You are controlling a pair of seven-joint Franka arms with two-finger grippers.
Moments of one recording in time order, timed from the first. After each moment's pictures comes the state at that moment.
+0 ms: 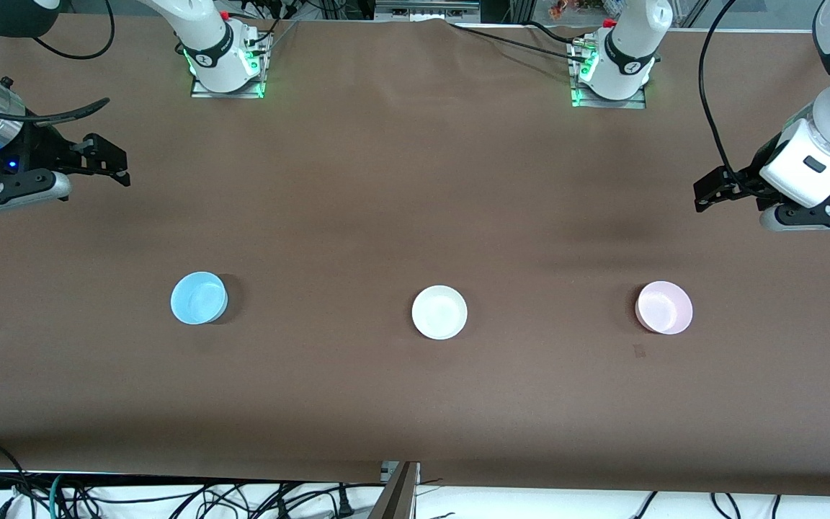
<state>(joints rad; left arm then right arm) -0.03 0.06 -0.05 -1.63 0.03 1.64 -0.11 0.34 0.03 -0.26 -1.63 0.02 1.64 -0.18</state>
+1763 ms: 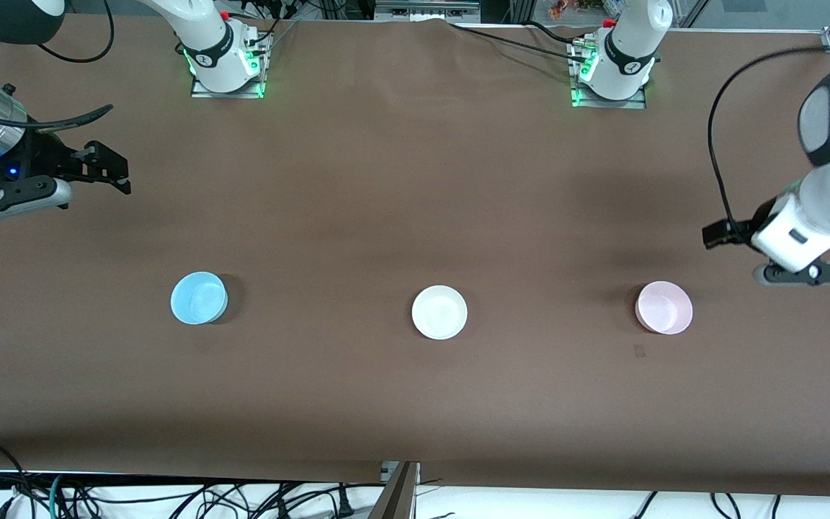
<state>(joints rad) 0.03 0.28 -0.04 -1.63 0.17 1.78 -0.05 0.35 0.06 -0.26 -1.61 0.02 1.66 -0.18</state>
